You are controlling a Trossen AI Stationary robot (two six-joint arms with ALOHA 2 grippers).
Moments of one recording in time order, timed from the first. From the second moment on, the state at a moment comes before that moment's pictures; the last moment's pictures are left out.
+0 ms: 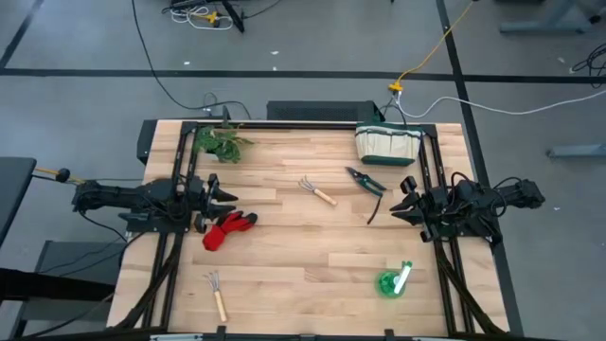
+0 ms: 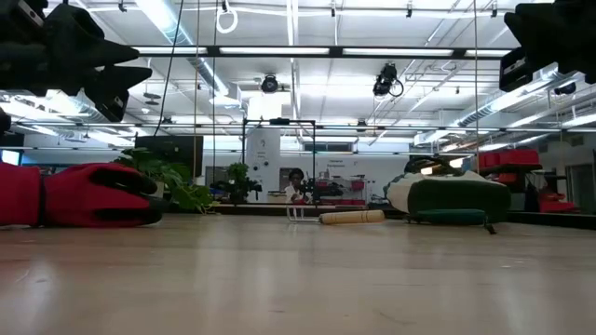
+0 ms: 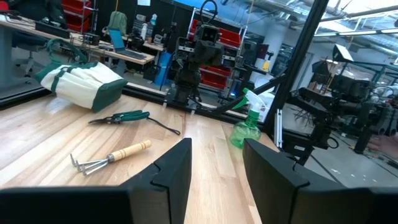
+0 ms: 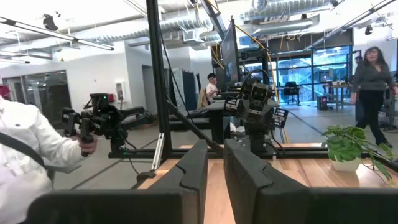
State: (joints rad) left arm -0.10 0.01 0.01 0.08 -0.09 -0.30; right arm 0.21 0.00 0.02 0.22 -0.03 0.08
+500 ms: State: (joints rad) left arm -0.10 0.01 0.01 0.09 -0.09 -0.30; right arm 0.21 0.00 0.02 0.22 -0.03 0.08
